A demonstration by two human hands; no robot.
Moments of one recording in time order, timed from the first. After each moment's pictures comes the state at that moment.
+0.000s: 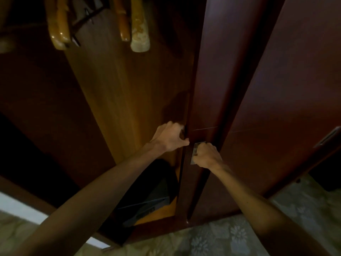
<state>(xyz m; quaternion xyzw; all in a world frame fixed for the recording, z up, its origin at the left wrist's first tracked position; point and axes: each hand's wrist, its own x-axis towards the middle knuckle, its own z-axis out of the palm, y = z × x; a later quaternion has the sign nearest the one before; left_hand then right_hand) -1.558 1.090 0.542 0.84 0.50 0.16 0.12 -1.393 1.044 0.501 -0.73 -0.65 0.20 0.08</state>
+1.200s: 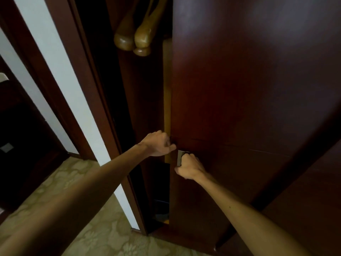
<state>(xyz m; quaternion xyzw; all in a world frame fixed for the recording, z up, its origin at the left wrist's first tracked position) -1.782 1.012 0.545 0.72 0.68 0.07 0.09 -1.613 1.024 0.492 -0.53 -0.80 0.27 0.02</state>
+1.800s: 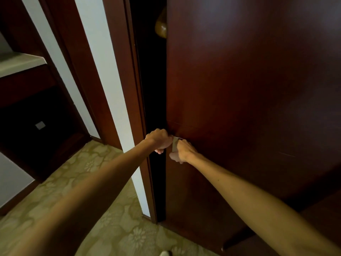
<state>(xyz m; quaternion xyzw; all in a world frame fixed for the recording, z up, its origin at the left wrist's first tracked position) -1.831 0.975 0.531 0.50 0.84 0.08 0.19 -1.719 1.027 0.491 -0.49 -0.81 0.33 -0.02</state>
